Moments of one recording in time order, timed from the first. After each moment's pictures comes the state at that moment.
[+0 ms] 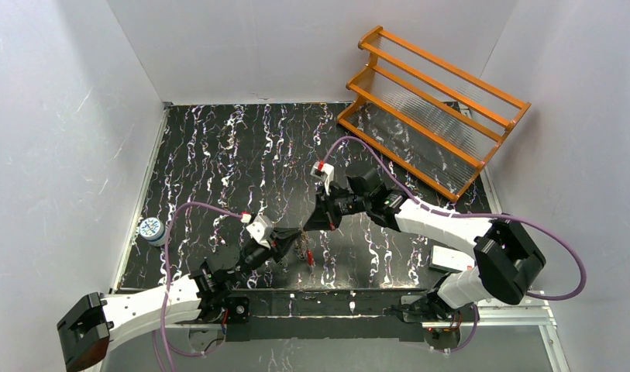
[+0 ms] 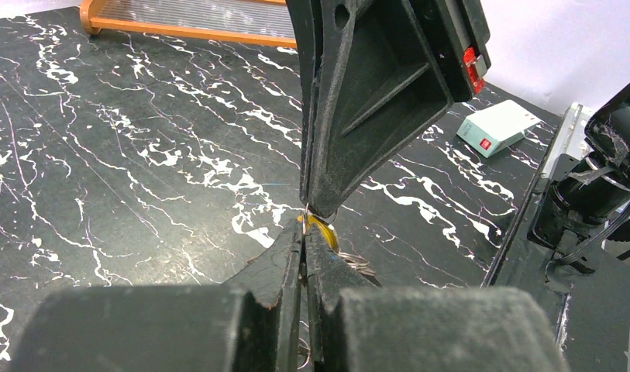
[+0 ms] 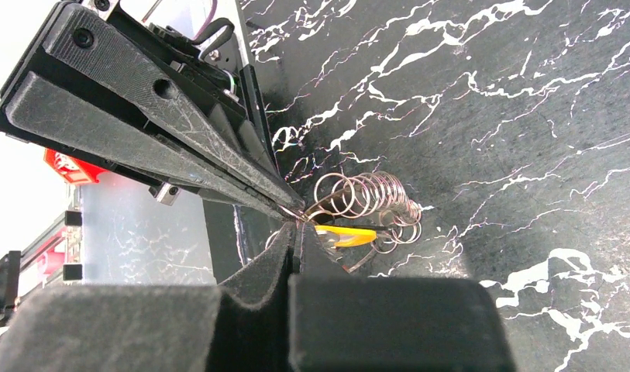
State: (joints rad) left arm -1.03 0.61 0.05 0.61 -0.15 -0.16; right arm 0.84 1.41 0.85 0.07 -0.71 0.34
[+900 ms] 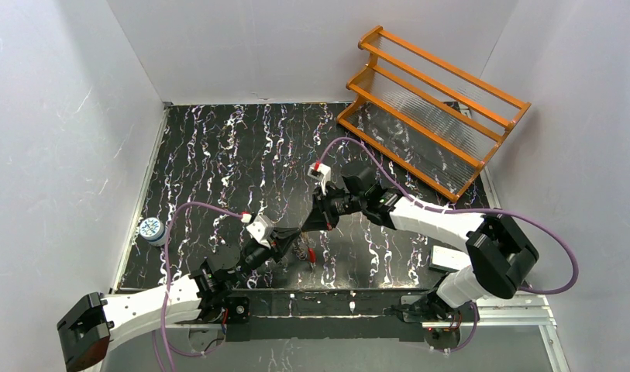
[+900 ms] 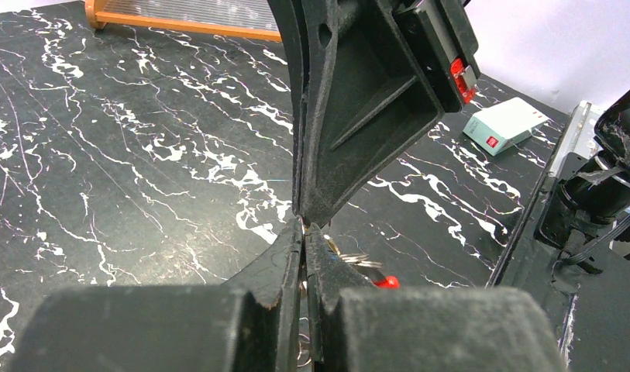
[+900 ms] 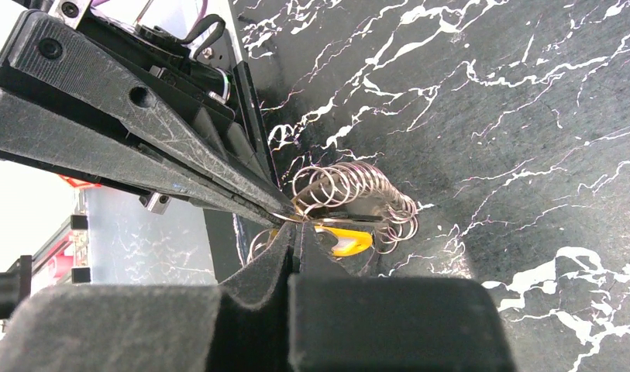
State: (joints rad) left arm -1.03 0.61 0.05 0.60 -0.15 -0.16; right arm 0.84 1.46 0.87 0.07 -0.70 0.36
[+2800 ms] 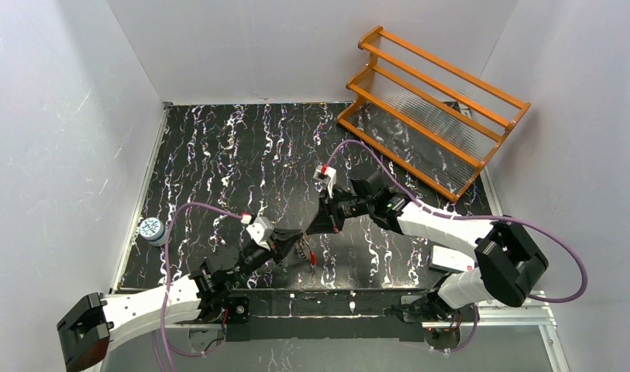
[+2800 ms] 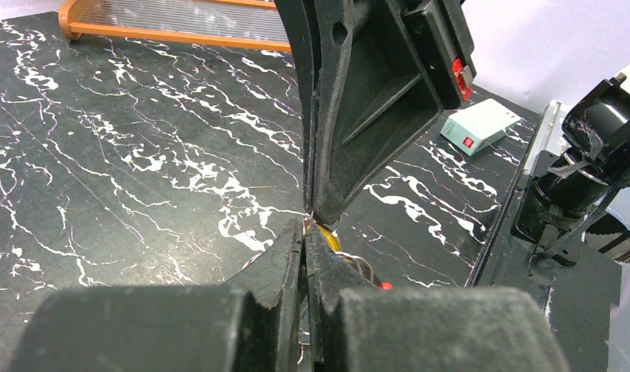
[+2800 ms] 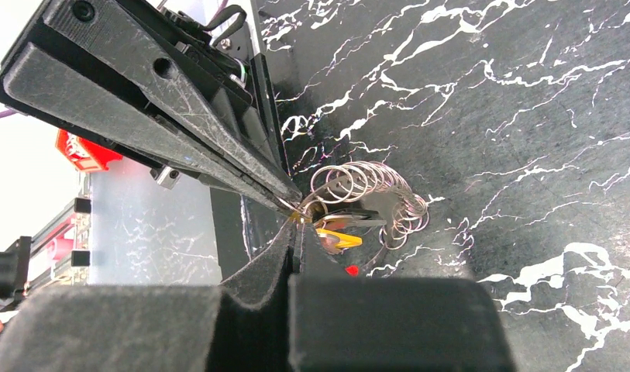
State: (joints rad) left arm -1.03 0.61 0.04 0.62 -0.11 -0.16; right arm 0.82 1.39 0.80 0.11 -0.76 0.34
